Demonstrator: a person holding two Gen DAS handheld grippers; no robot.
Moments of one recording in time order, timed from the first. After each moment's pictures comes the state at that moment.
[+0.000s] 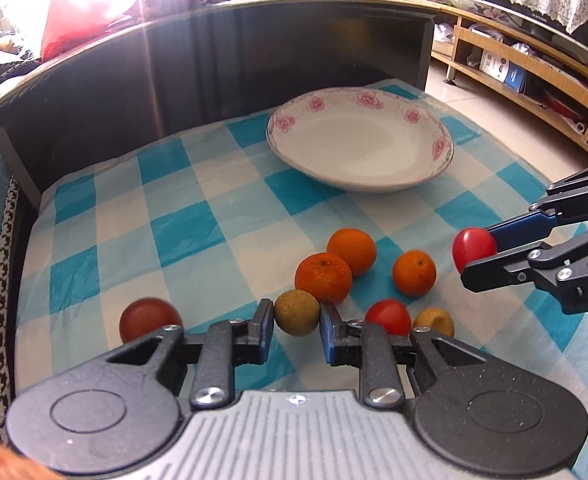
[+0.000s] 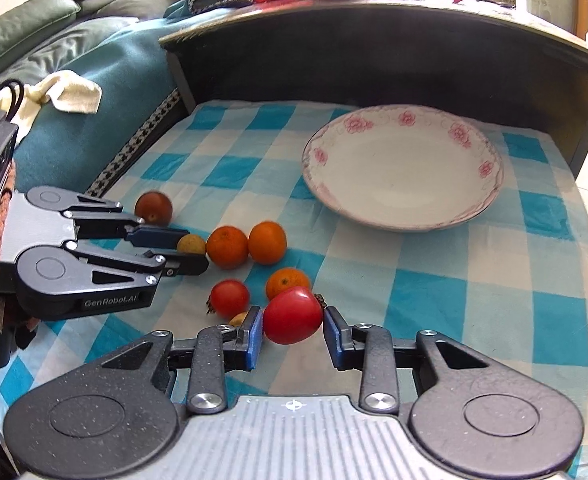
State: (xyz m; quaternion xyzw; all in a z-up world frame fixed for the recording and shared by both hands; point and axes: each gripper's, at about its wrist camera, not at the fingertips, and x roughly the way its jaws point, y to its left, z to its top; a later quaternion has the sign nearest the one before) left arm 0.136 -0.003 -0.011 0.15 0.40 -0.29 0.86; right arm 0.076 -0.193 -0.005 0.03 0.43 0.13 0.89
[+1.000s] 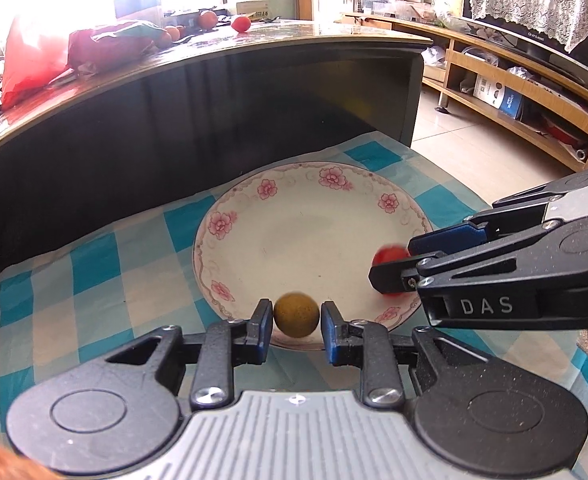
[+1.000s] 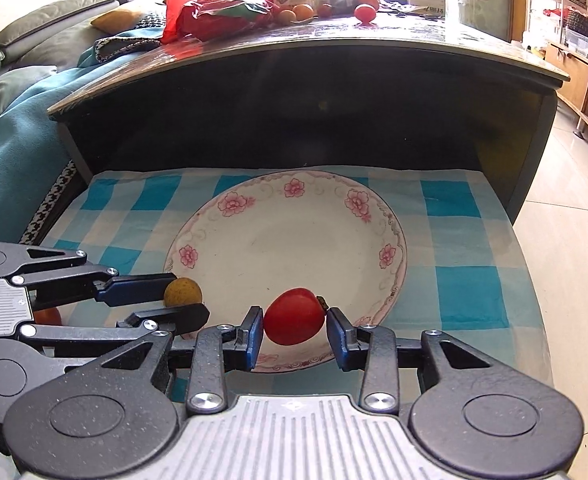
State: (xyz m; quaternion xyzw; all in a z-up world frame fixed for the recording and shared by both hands) left arm 0.183 -0.097 0.001 0.14 0.37 -0.31 0.87; right arm 0.152 -0.240 -0.002 0.05 0.40 0.03 0.91
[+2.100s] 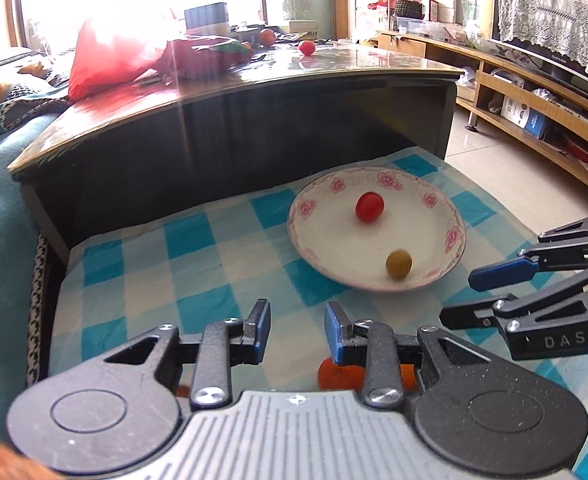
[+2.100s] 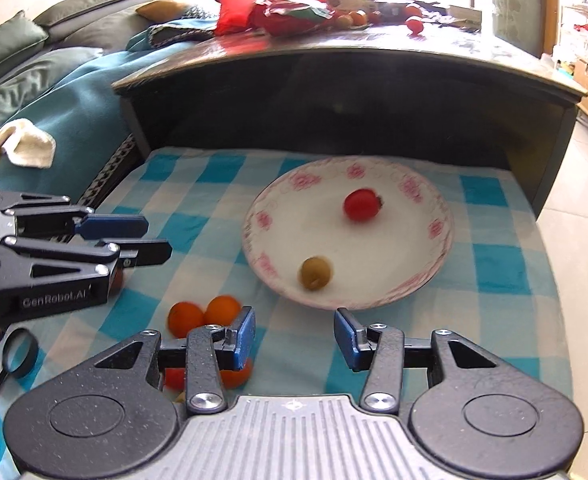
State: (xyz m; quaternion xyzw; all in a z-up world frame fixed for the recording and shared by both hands) left arm 0.150 -0.013 0.034 0.13 0.35 -0.26 0.89; right arm 0.101 -0.202 0.013 0.03 0.41 0.09 0.91
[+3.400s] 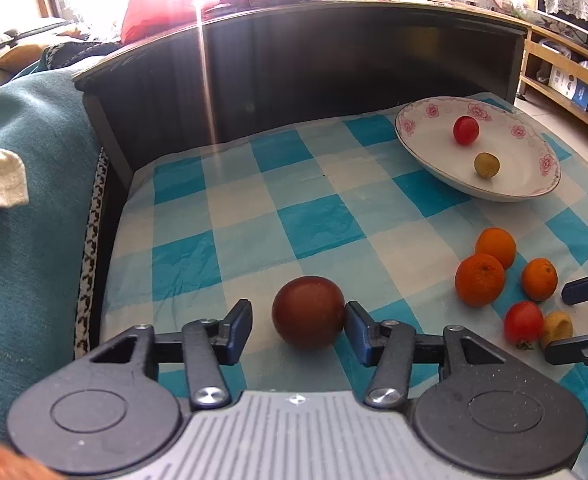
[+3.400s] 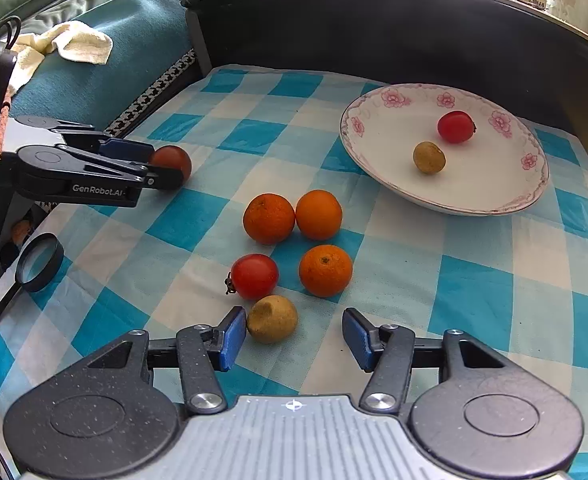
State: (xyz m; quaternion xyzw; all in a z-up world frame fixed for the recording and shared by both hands) left arm 0.167 0.053 -0.018 0.15 0.38 -0.20 0.89; right arm 0.077 -0.152 -0.030 -0.01 0.45 0.14 0.88
